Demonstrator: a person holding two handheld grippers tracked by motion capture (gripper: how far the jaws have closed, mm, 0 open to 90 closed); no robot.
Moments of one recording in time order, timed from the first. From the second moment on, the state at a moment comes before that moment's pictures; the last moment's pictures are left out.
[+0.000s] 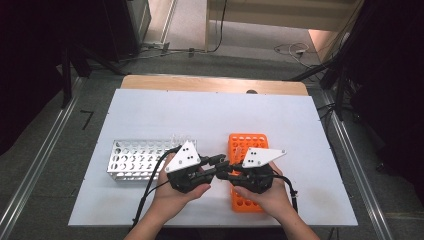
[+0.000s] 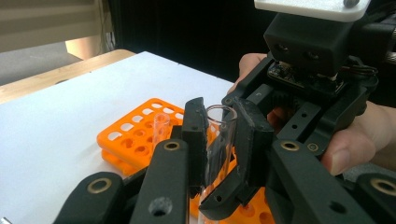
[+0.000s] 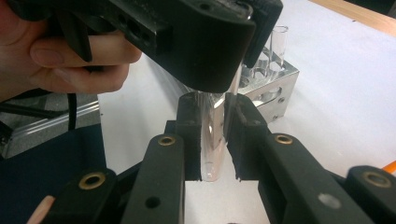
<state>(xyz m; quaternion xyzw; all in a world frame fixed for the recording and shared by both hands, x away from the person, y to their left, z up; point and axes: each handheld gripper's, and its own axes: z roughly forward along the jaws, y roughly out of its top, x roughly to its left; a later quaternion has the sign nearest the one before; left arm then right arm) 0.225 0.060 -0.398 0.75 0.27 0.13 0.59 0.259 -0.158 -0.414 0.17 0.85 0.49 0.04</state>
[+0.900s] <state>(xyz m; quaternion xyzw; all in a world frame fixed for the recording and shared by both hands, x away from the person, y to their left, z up) 0.234 0.097 -0.382 0.73 0.30 0.18 0.59 0.263 -0.173 -0.408 0.19 0.83 0.51 0.06</state>
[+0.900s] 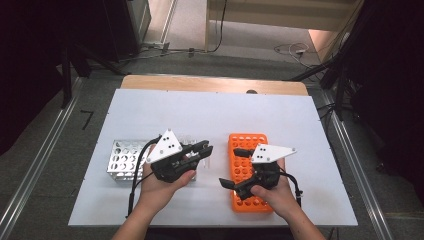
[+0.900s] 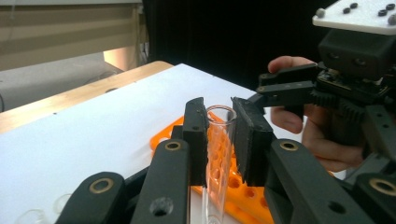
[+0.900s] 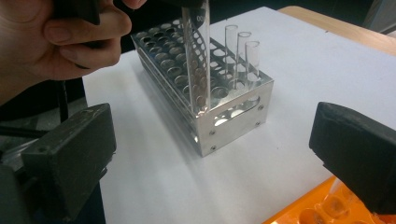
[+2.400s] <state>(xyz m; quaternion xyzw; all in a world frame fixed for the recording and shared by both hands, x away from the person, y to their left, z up) 0.273 0.182 -0.384 0.66 0.41 0.27 0.57 0.283 -0.268 -0.424 0.28 0.81 0.51 0.10</state>
